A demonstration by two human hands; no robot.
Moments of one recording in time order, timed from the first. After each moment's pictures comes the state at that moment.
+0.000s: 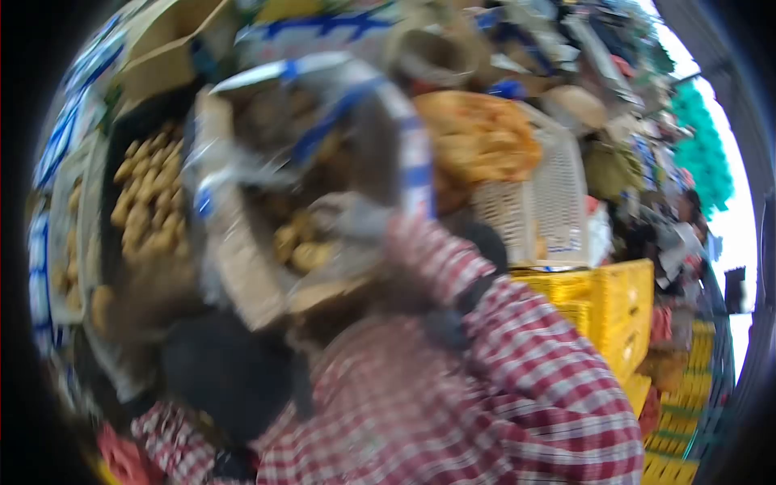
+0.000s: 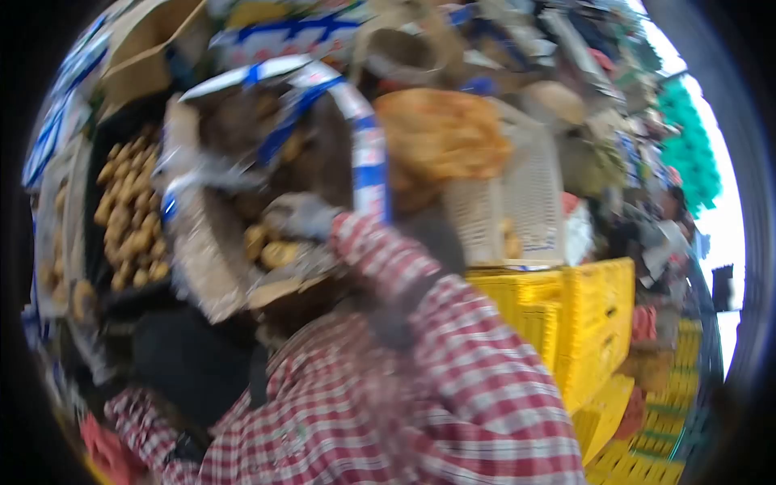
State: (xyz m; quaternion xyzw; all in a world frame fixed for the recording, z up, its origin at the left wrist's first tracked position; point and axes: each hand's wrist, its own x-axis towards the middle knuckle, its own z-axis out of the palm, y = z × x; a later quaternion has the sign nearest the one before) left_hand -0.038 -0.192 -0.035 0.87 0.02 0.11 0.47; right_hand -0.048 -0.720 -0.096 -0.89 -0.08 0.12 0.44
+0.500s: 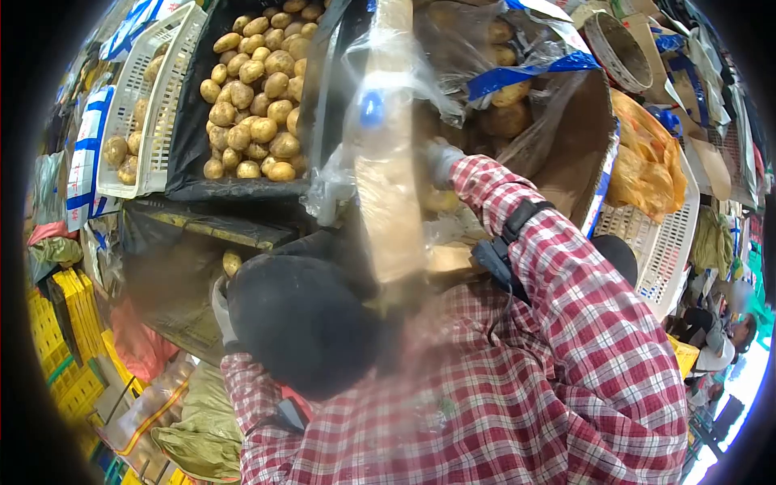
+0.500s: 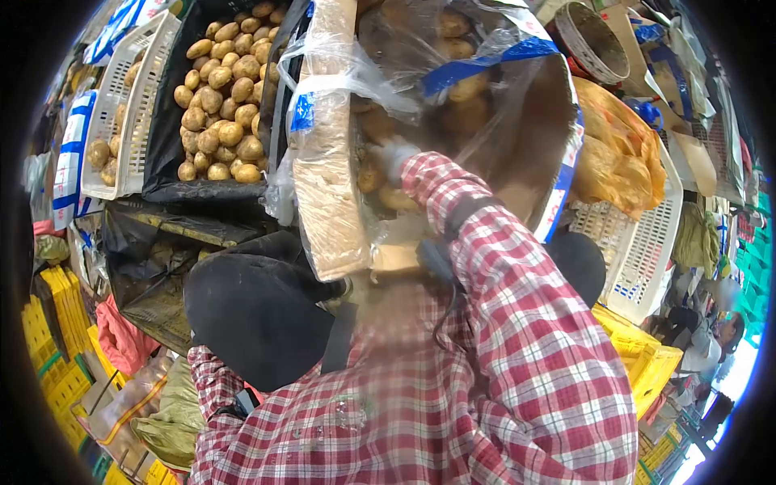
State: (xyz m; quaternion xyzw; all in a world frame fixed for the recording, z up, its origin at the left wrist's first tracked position) left_hand -0.210 -0.142 -0.164 0.82 0.31 -0.09 0.47; right_hand 0.027 -0.634 -0.198 -0.92 -0.21 0.34 0.02
